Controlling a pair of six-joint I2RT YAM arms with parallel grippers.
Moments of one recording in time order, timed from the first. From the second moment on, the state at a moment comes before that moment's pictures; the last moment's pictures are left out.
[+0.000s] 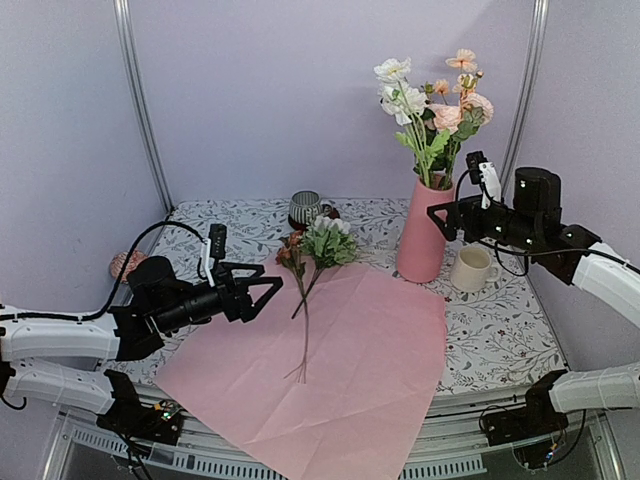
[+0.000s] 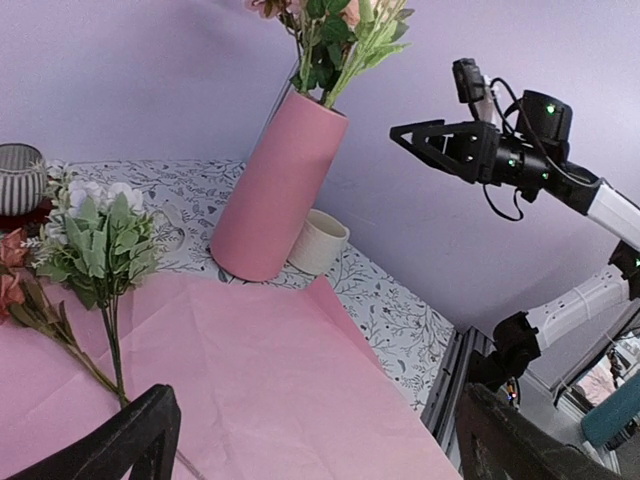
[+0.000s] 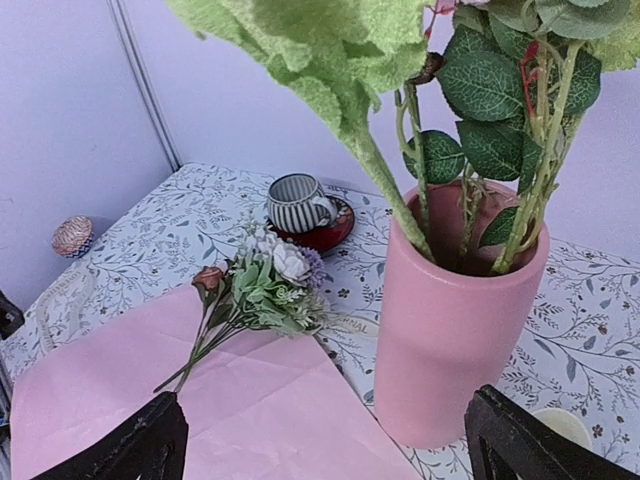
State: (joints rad) left arm -0.85 1.04 0.39 0.65 0.16 -0.48; right arm 0.45 1.08 0.95 -0.17 -0.12 0.12
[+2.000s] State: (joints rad) left arm -0.79 1.34 0.59 0.21 -0.10 -0.62; right arm 0.60 1.36 0.50 0.65 -0.11 0.32
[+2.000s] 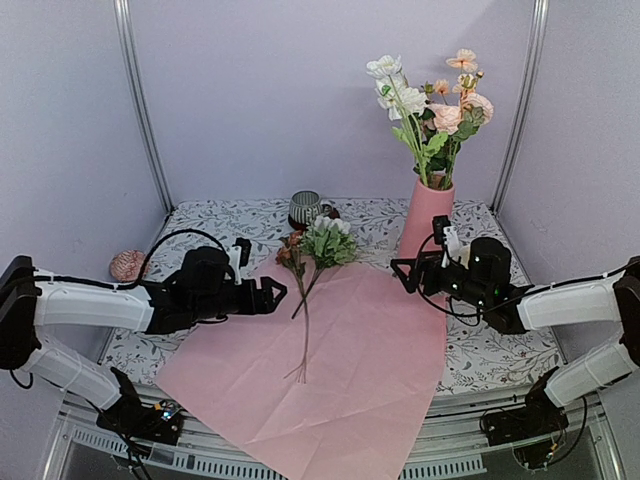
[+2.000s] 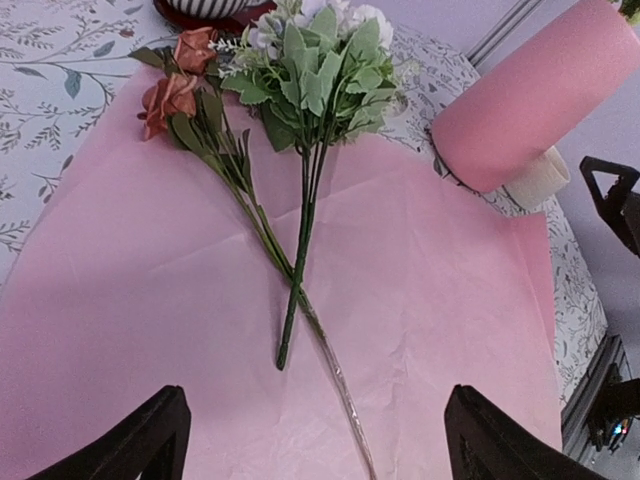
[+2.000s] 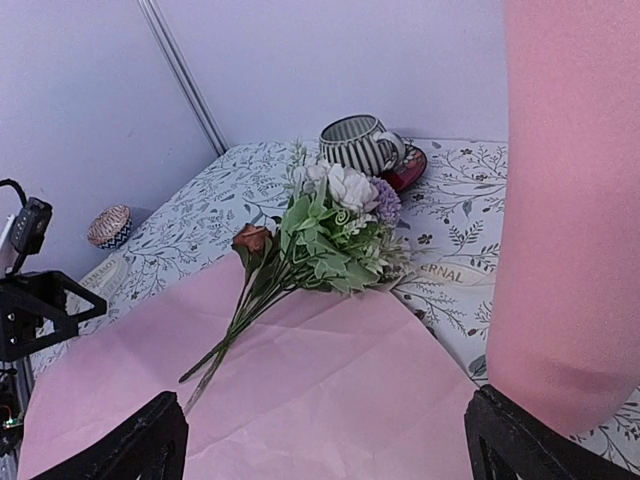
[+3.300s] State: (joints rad) left arm -0.74 2.08 1.34 -0.28 -0.20 -0.64; right arm 0.60 1.37 0.47 0.78 -0.10 0.30
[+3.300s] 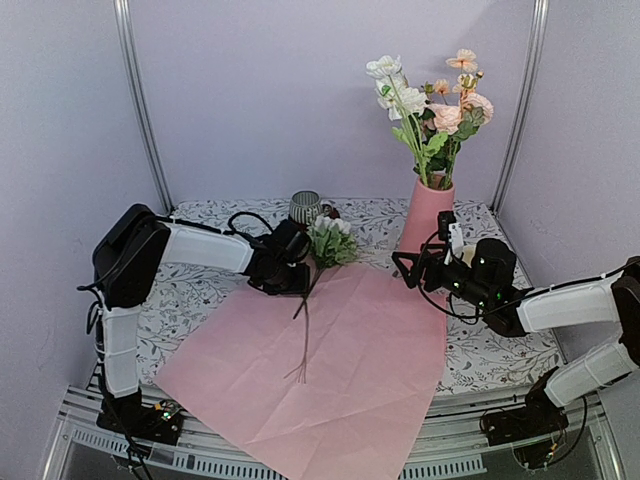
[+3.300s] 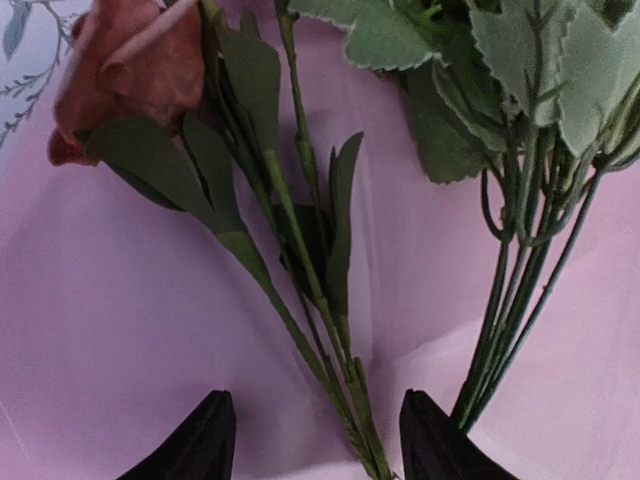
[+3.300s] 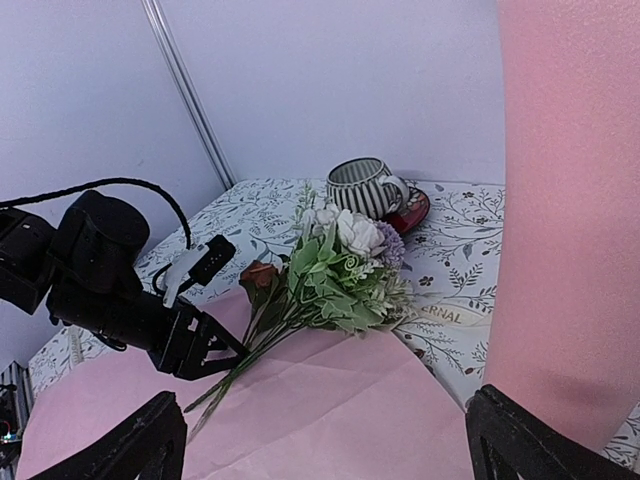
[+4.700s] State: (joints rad) left arm -0.84 2.18 1.56 -0.62 -0.33 -0.75; right arm 0.60 1.37 0.47 0.77 -0.10 0.29
